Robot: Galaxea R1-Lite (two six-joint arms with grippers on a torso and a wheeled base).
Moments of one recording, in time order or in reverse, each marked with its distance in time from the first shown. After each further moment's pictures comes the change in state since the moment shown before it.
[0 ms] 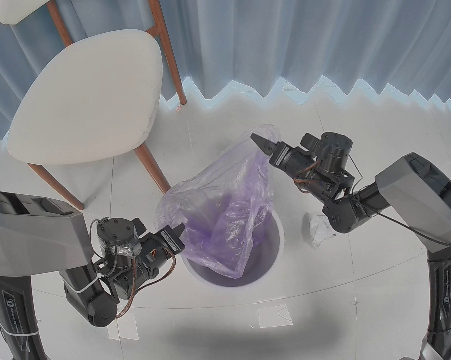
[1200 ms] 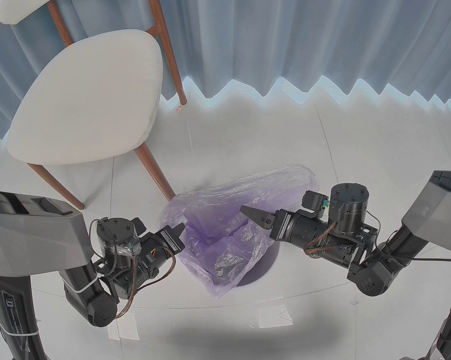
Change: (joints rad) left arm 0.000 -0.002 0.000 0.000 0.003 0.011; right arm 0.173 -0.277 0.684 -0.139 0.013 0.007
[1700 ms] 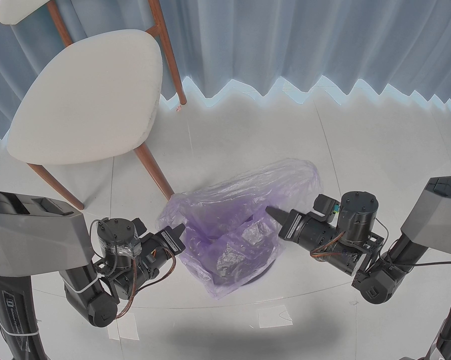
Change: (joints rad) left arm -0.002 0.003 0.000 0.000 0.003 0.008; right arm -0.006 0.009 0.094 -0.152 -0.086 0.058
